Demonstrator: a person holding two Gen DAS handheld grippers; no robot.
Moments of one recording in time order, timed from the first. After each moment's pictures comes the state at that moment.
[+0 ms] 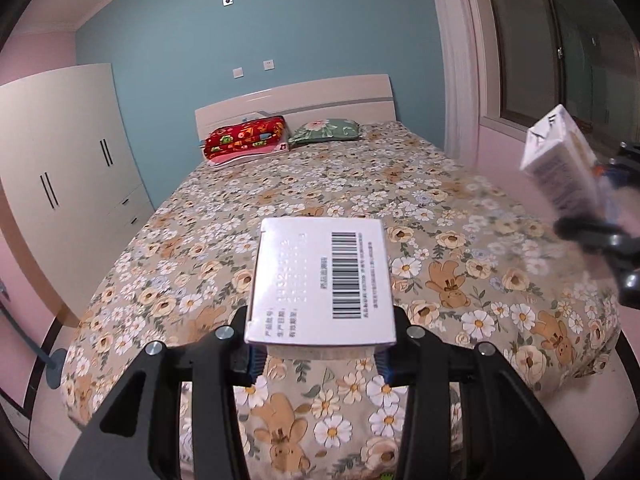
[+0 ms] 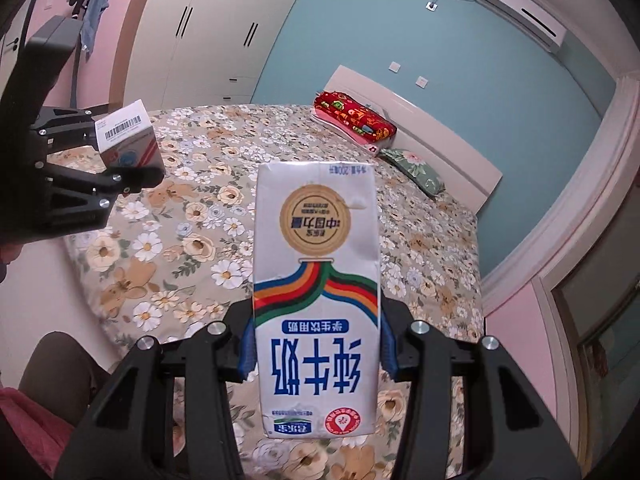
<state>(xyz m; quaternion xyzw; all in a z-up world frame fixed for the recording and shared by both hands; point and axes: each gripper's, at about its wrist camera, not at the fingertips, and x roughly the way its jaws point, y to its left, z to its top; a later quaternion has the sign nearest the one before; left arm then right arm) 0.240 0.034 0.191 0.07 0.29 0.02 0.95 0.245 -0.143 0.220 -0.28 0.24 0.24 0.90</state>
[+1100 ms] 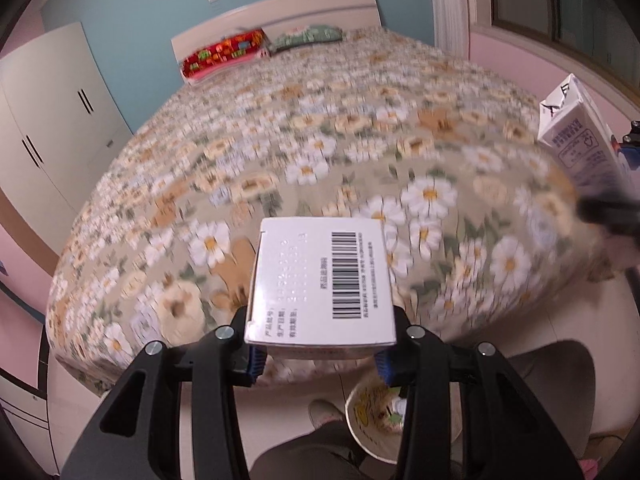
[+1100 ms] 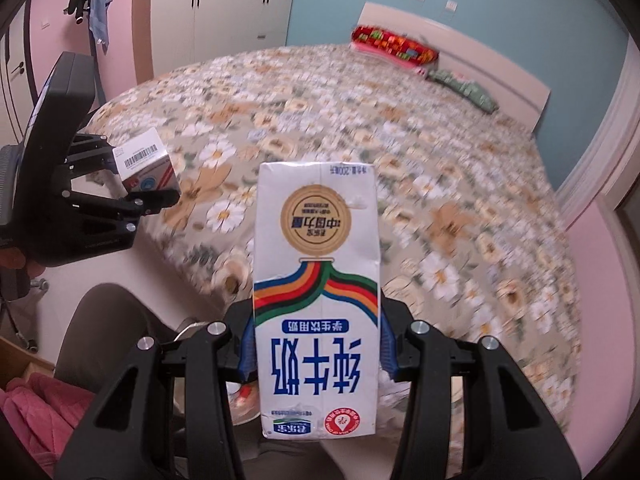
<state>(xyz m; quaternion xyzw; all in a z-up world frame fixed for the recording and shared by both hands) 0.172 0.028 -0.004 0.10 0.43 0.01 0.90 0.188 -0.146 0.022 -0.21 0.38 0.29 0.85</state>
